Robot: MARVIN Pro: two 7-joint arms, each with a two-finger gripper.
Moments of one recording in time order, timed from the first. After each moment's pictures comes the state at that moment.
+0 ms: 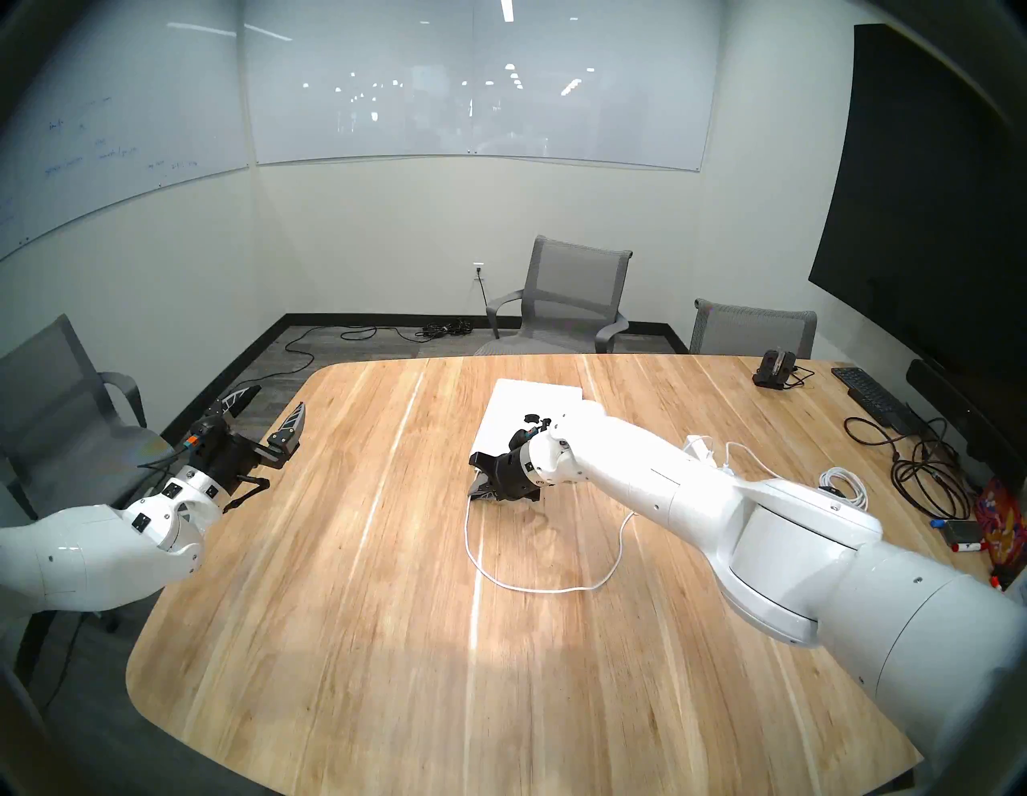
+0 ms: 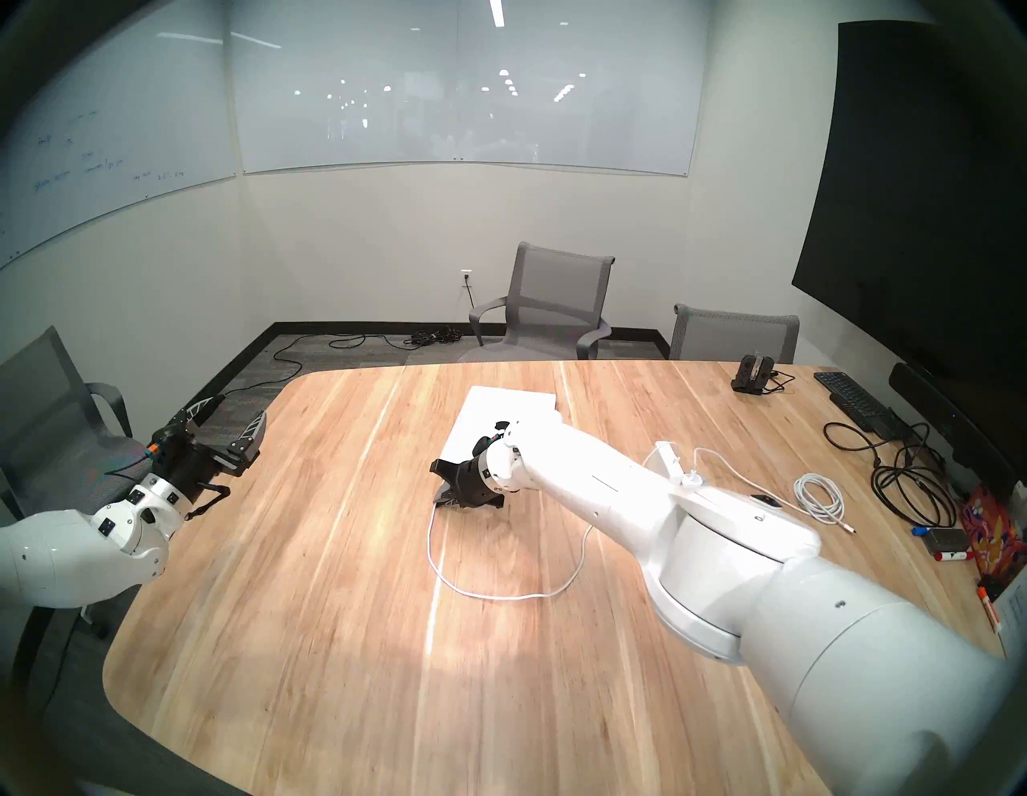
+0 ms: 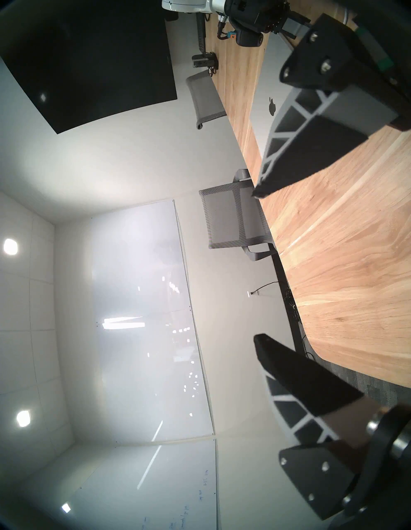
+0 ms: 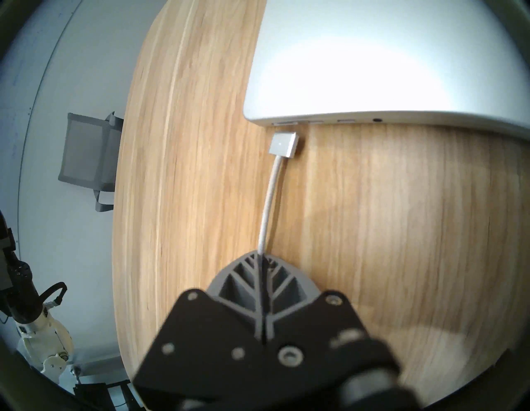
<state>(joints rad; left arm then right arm) 0.75 -0.31 -0.08 -1.35 -1.20 -0.90 0.08 -0.54 -1.48 0.35 -0.58 1.88 0.78 -0.08</state>
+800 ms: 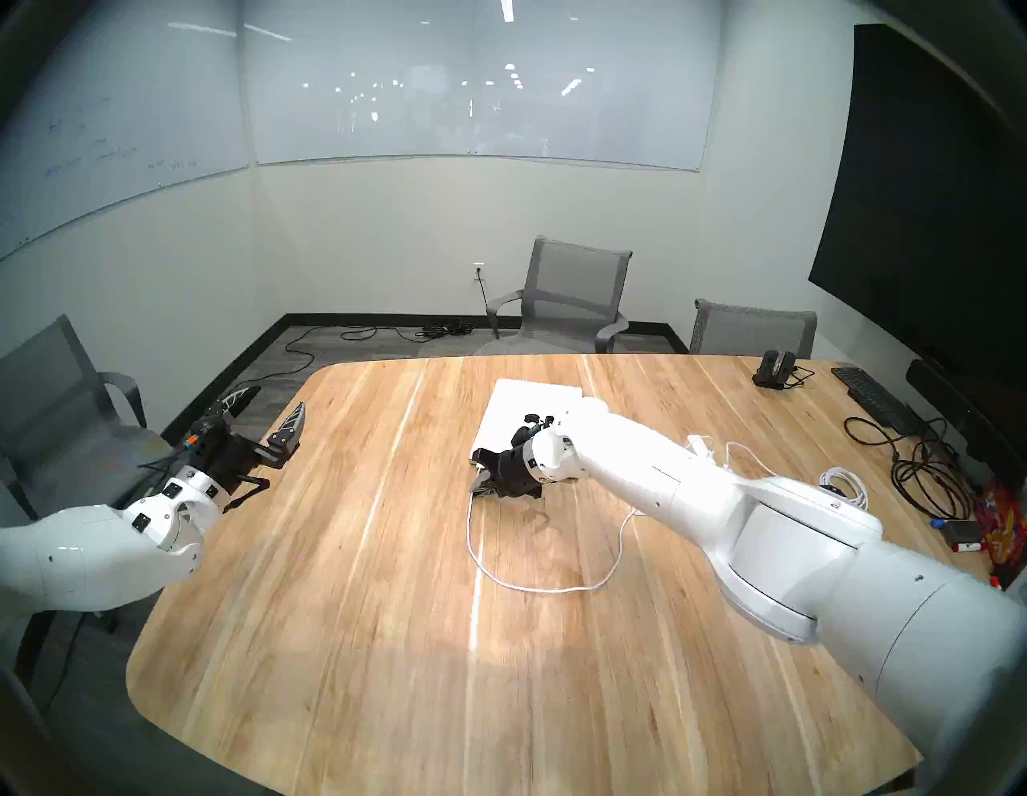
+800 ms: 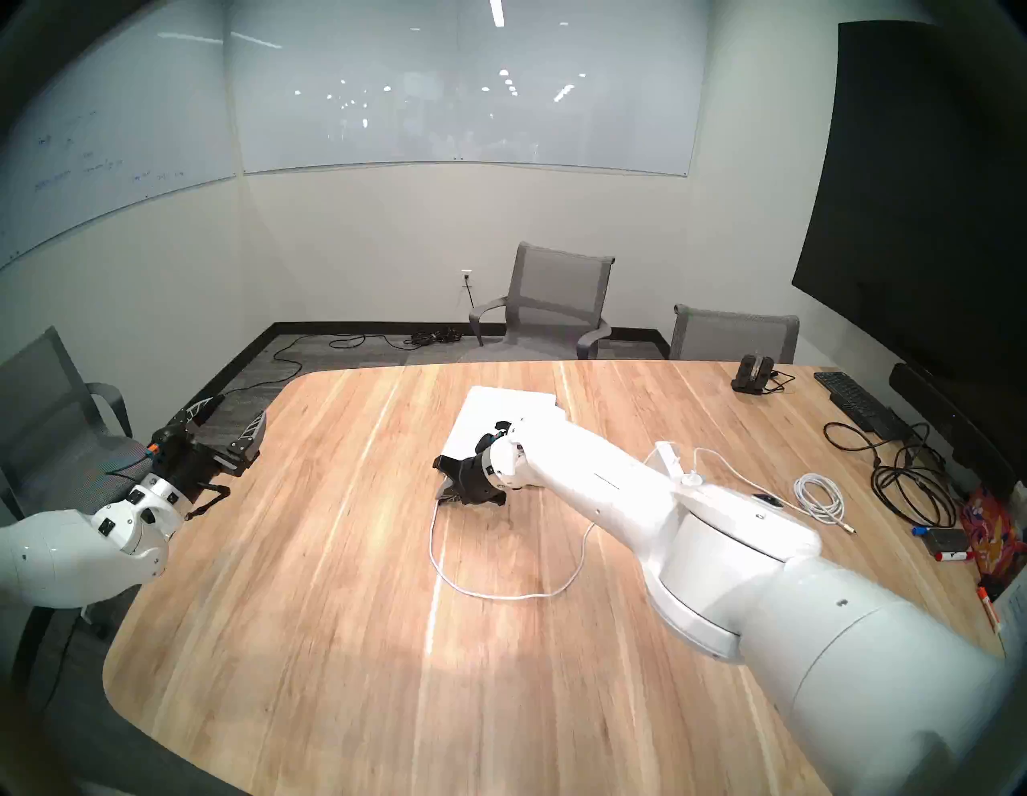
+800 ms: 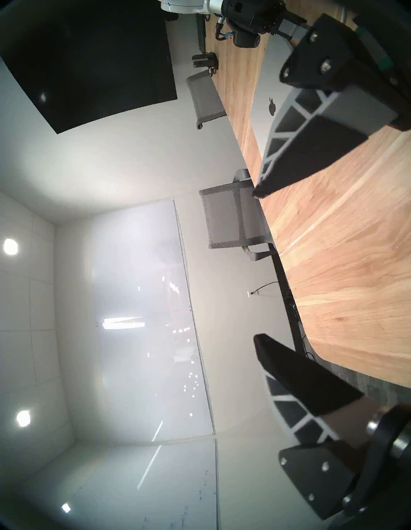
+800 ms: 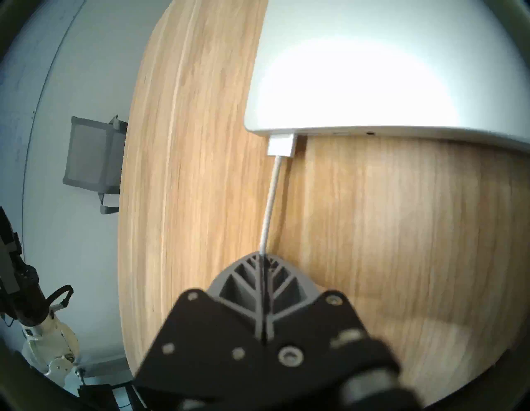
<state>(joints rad) 0.75 -0.31 -0.08 -1.35 -1.20 -0.90 0.08 -0.55 -1.47 0.38 -0.56 1.88 0.79 -0.07</state>
